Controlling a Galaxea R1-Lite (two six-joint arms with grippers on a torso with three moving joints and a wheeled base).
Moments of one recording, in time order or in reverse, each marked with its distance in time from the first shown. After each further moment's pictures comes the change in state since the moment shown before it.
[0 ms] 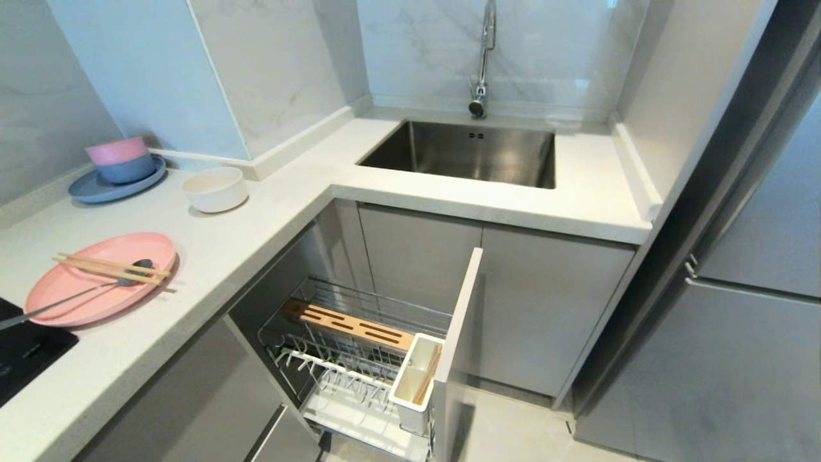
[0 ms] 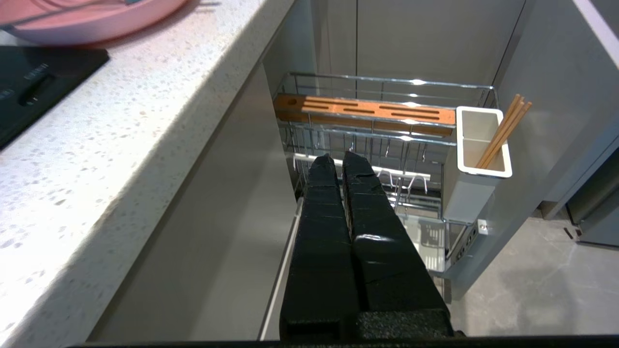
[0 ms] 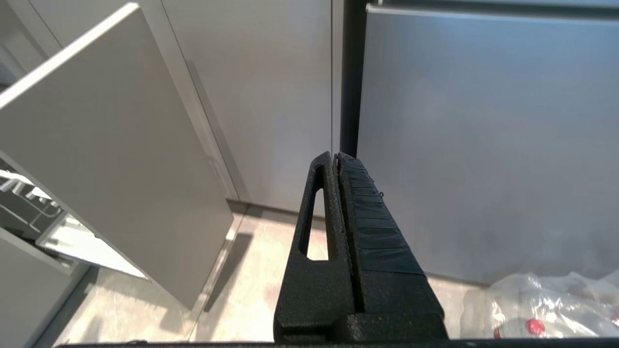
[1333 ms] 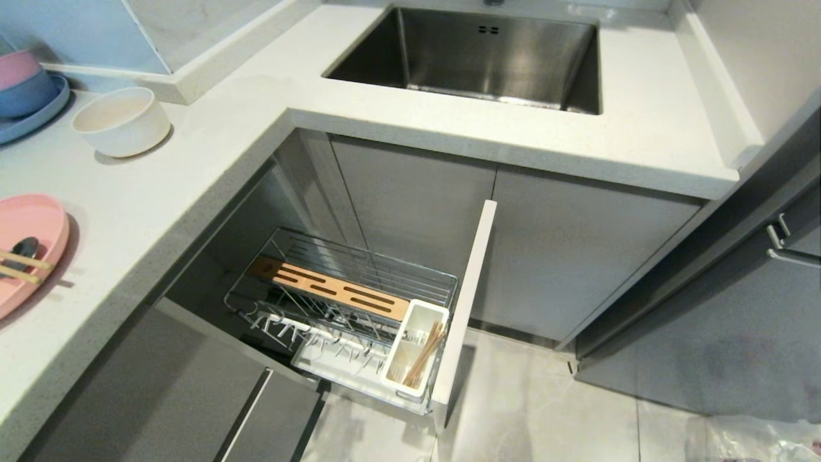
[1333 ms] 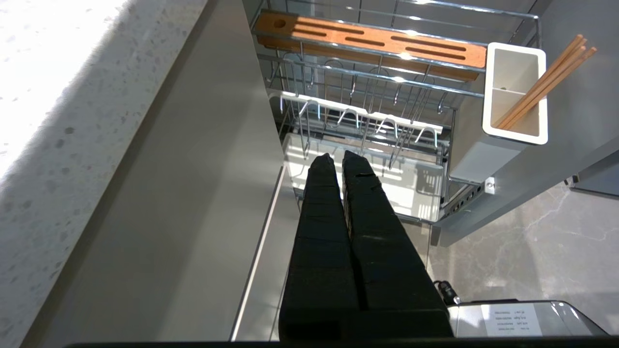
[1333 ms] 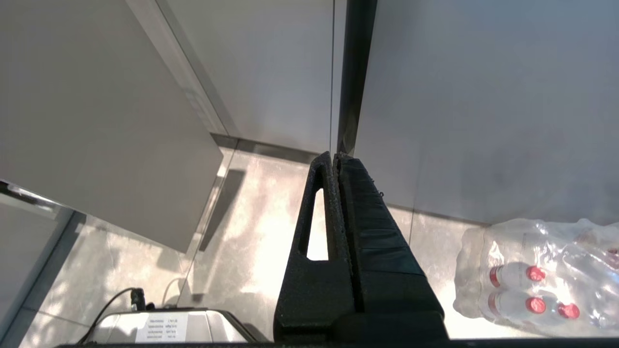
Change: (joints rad) left arm 0.000 0.001 0.000 -0.001 0.011 -0.047; right arm 0.000 0.000 0.000 0.000 0.000 0.000
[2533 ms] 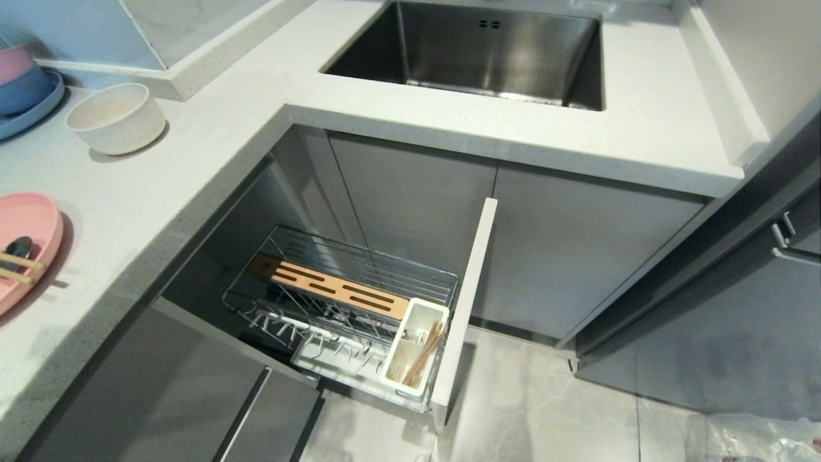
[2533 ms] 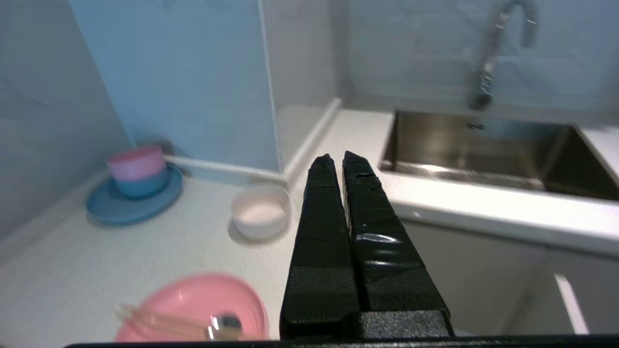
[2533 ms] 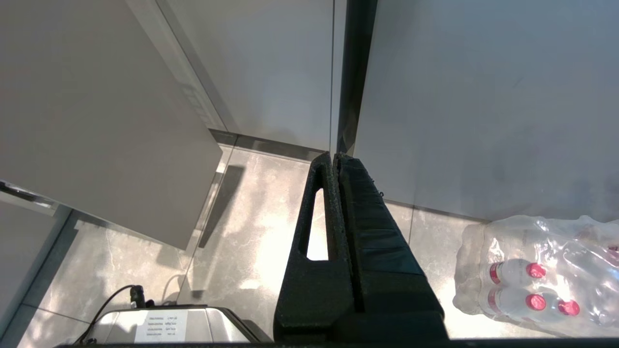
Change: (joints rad) left arm 0.005 0.598 -1.245 0.102 0.054 0.002; right arm 0.000 0.000 0.000 0.000 0.000 0.000
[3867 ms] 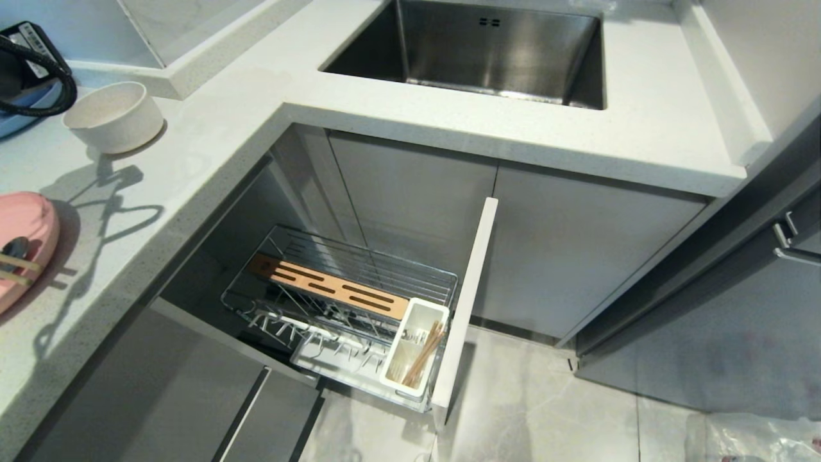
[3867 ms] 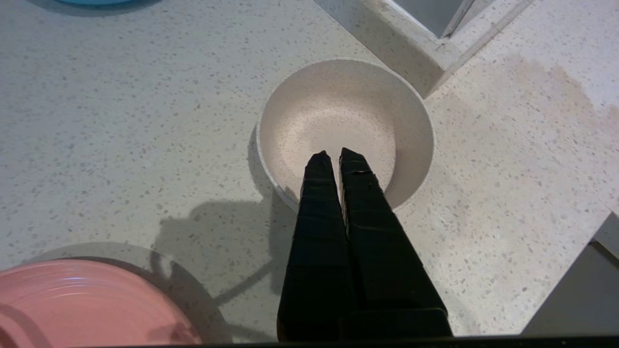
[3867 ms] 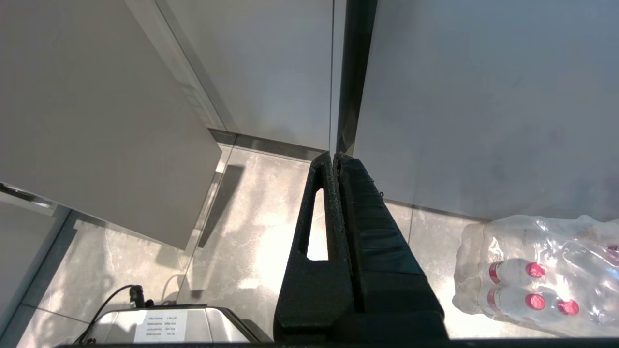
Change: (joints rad) left arm 0.184 1.082 -0.713 0.277 0.197 -0.354; right arm 0.000 0.000 0.000 0.000 0.000 0.000
